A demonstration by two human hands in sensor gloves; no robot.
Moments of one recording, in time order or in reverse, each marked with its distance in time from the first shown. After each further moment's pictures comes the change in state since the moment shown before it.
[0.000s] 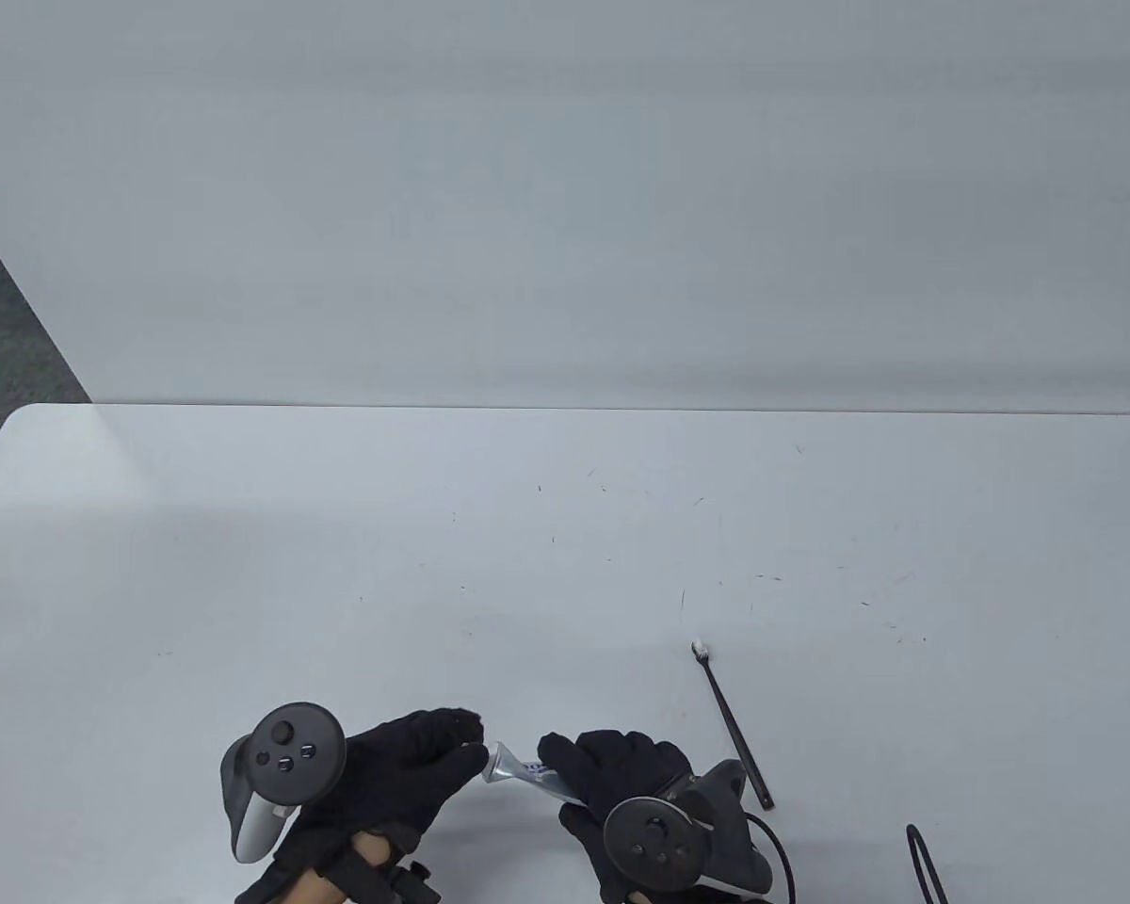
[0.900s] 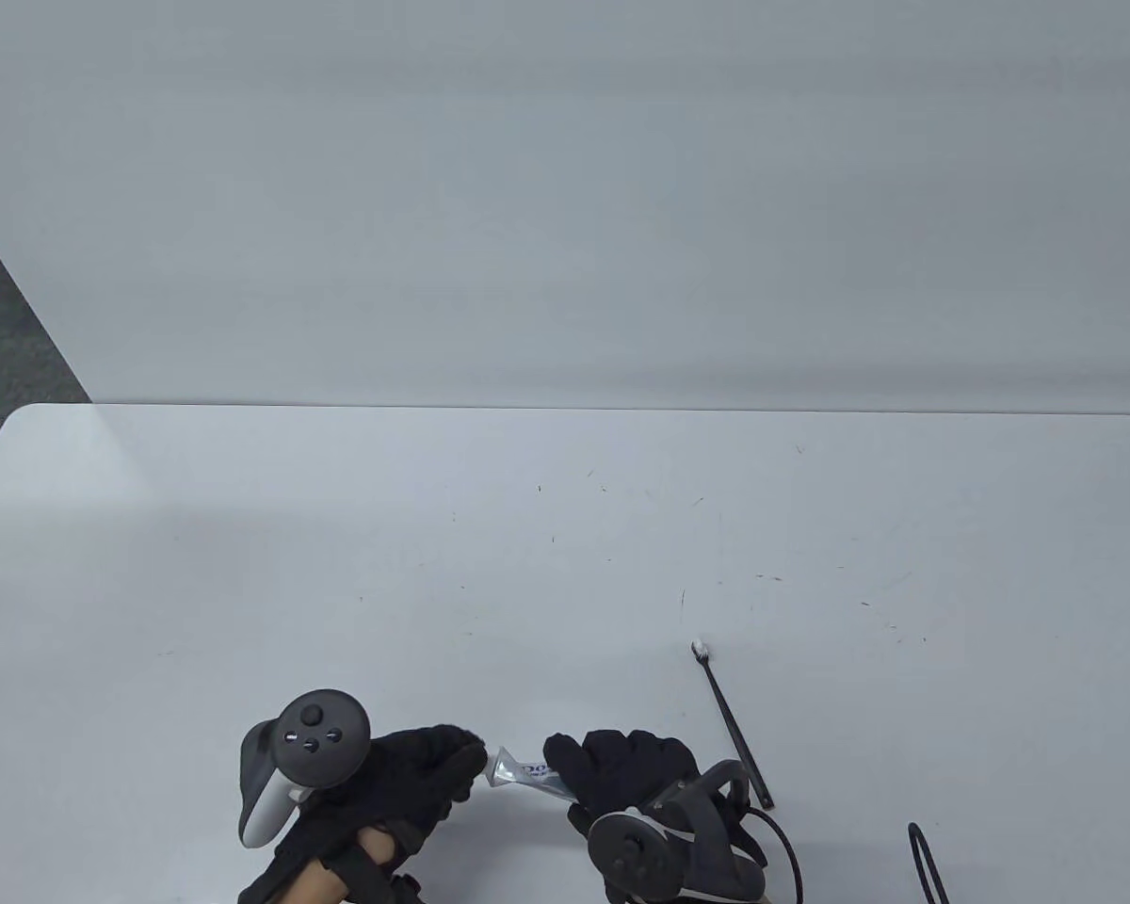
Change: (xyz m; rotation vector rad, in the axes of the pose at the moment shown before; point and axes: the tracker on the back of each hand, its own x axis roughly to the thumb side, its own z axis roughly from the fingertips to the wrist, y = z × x) left_hand -0.010 -0.008 -0.007 -0.191 0.102 -0.075; right_hand 0.005 0.003 0.001 0.029 -0.039 0.184
